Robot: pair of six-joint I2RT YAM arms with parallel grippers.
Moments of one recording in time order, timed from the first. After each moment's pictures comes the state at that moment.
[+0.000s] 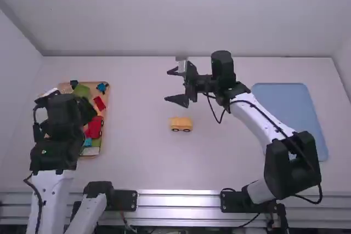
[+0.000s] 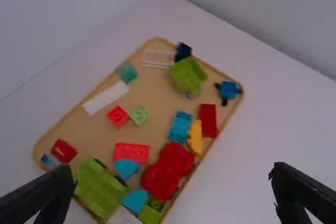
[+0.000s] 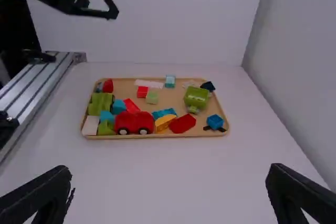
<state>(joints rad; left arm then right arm) 0.14 0.77 0.98 -0.86 -0.46 -0.43 0.39 1.62 1.14 0.05 -1.12 -0.48</state>
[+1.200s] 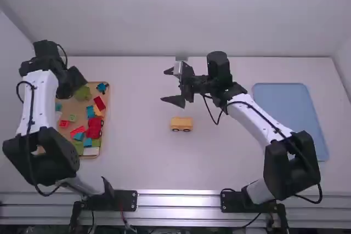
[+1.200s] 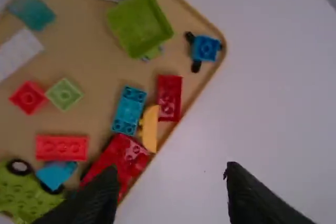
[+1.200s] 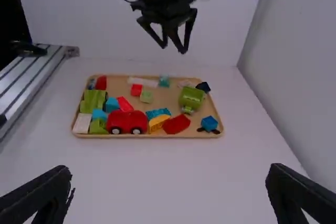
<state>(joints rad) 0.38 1.69 1.58 -1.06 0.05 -0.35 0.41 1.62 1.15 0.06 -1.05 -0.50</state>
